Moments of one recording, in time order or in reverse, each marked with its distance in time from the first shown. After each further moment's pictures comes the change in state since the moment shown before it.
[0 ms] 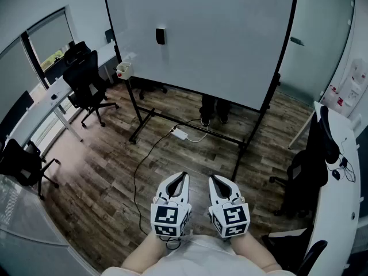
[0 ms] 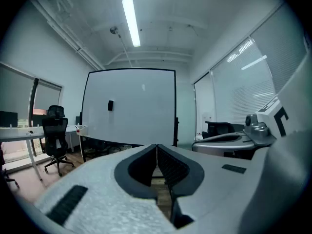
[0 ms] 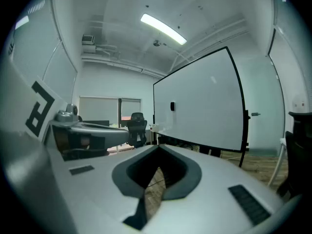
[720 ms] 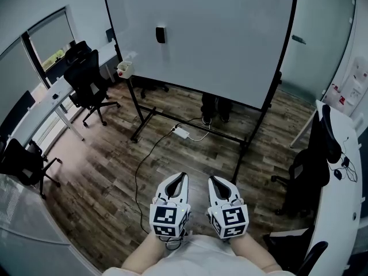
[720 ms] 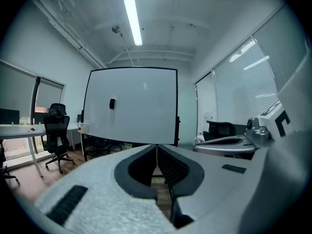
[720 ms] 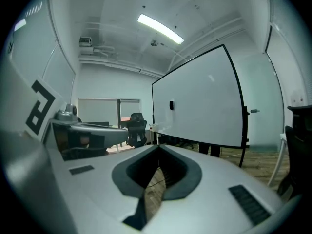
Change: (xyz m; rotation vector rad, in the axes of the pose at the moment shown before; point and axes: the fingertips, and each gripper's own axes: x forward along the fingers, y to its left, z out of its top) left arm -0.001 0.001 -0.008 -0.021 0.014 0.014; right arm 0.000 -0.001 -0.011 0.032 0.002 -0.003
